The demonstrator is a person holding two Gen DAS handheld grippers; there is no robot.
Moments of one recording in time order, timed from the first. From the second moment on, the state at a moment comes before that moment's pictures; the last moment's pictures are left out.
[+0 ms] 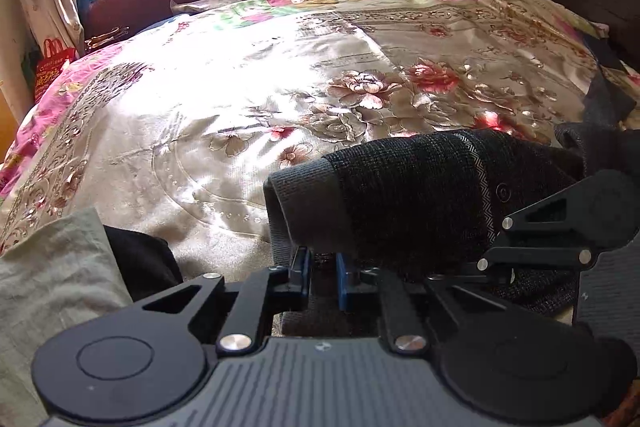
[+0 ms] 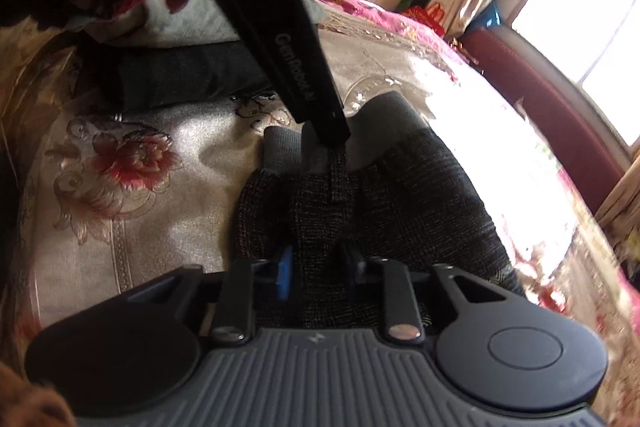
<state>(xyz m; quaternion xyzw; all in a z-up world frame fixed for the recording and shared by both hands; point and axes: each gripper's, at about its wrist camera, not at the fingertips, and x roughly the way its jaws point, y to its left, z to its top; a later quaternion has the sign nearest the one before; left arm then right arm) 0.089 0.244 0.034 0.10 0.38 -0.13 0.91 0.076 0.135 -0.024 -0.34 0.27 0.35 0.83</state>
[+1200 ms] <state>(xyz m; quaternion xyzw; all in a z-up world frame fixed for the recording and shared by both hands) 0.041 0.126 0.015 0.22 0.38 -0.19 0.88 0.067 -0.086 0.036 -0.09 0.40 0.19 0.89</state>
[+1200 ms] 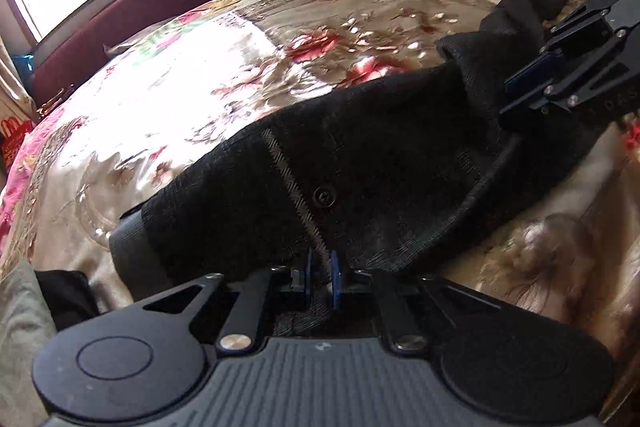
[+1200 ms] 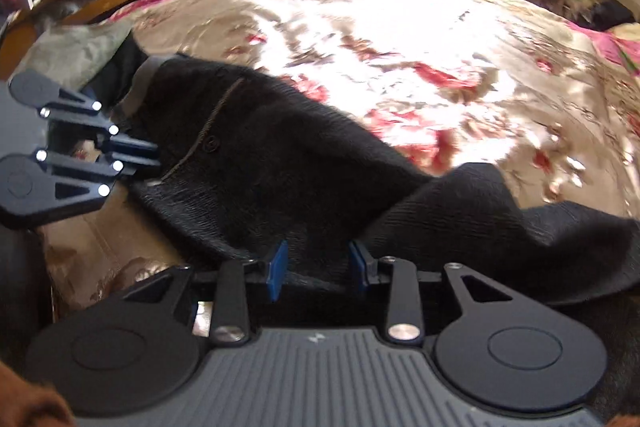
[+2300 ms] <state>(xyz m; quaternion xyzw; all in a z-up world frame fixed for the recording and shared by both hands) 0.114 -0.156 0.000 0.25 0.31 -0.35 0.85 0.252 -0.435 0.052 0.24 0.35 -0.14 0.90</state>
